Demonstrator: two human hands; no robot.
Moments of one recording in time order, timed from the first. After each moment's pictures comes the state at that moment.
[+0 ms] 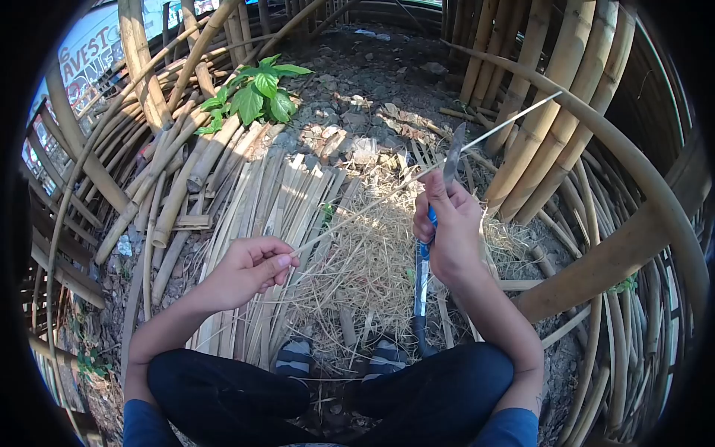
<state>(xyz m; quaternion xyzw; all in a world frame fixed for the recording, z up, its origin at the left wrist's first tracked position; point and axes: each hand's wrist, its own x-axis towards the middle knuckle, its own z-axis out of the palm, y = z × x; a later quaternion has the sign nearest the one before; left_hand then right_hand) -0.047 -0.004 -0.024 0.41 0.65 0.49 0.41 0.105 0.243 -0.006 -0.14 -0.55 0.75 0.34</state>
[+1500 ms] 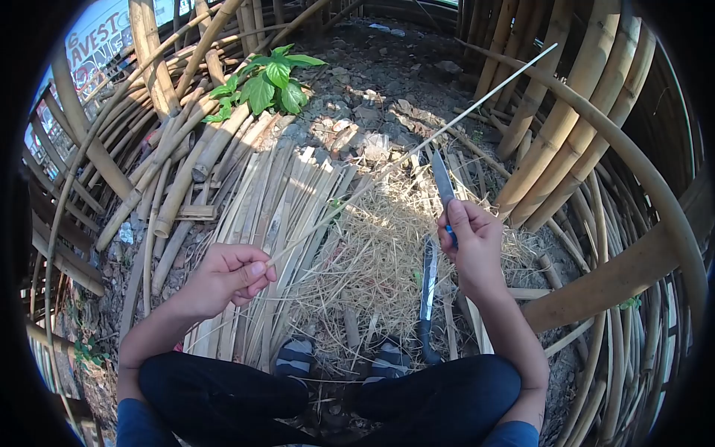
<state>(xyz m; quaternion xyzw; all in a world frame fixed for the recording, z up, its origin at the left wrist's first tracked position) -0.066 -0.039 -0.026 0.31 0.60 0.58 0.46 0.110 0.258 -0.024 -0.24 -0.68 0.63 0.29</state>
